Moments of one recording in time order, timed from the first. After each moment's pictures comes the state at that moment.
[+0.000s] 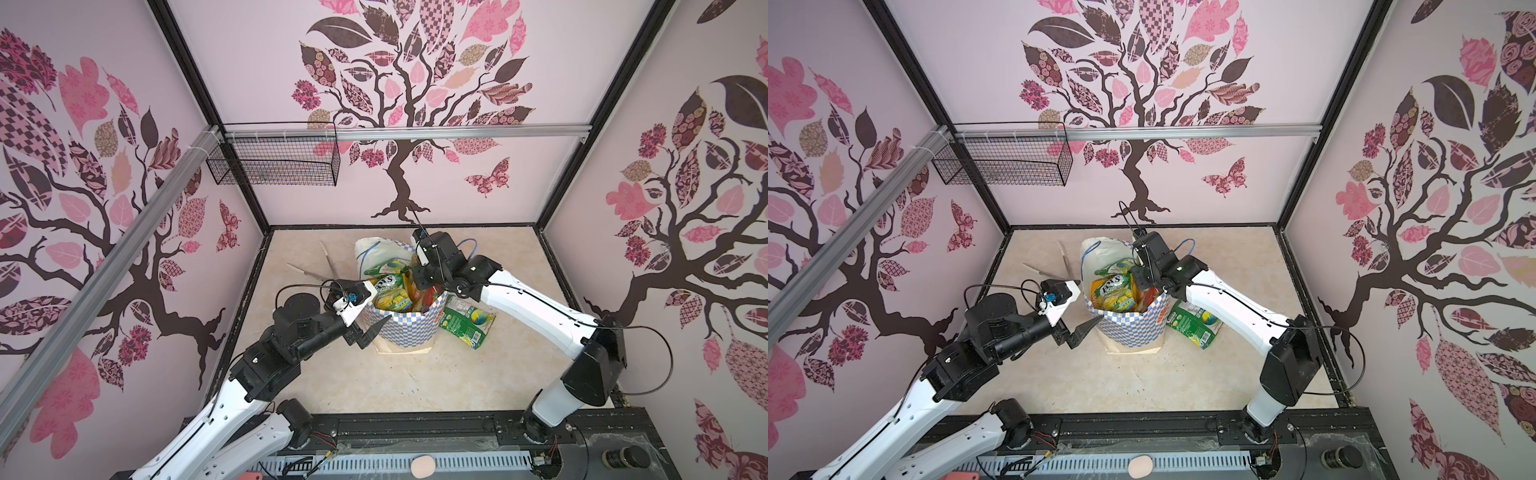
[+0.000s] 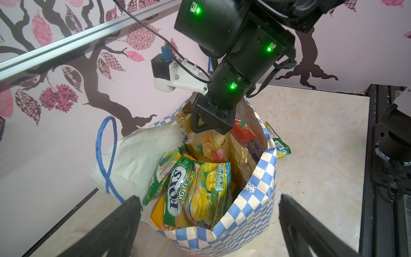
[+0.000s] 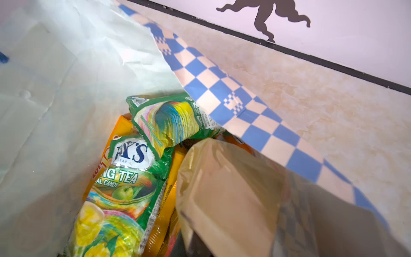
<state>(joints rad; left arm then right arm) -0.72 0.73 0.91 -0.43 0.11 0.31 0.75 1.61 1.50 -0.62 0.18 0.24</state>
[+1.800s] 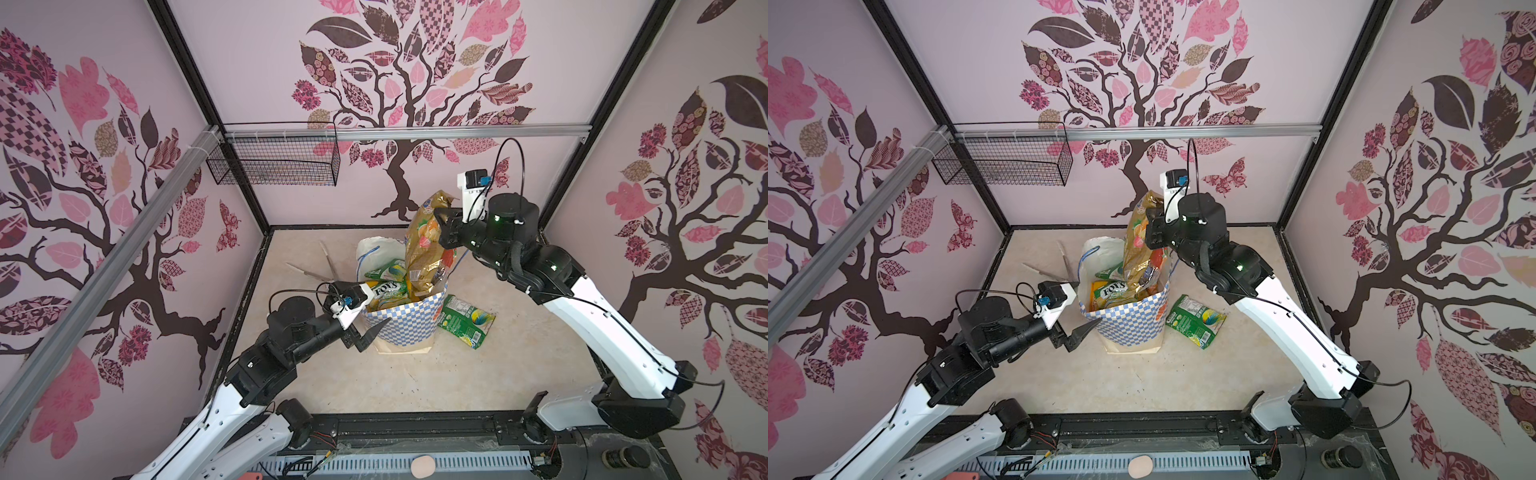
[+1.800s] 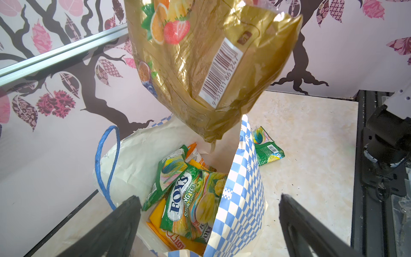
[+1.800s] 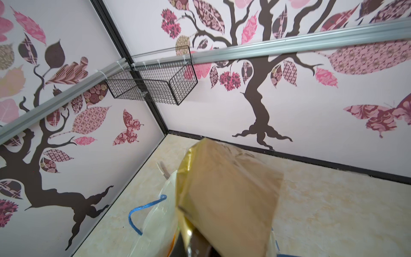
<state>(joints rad) -0.72 0.70 0.91 -0.42 0.15 0.30 0.73 1.39 1.79 -0.53 0.20 0.30</state>
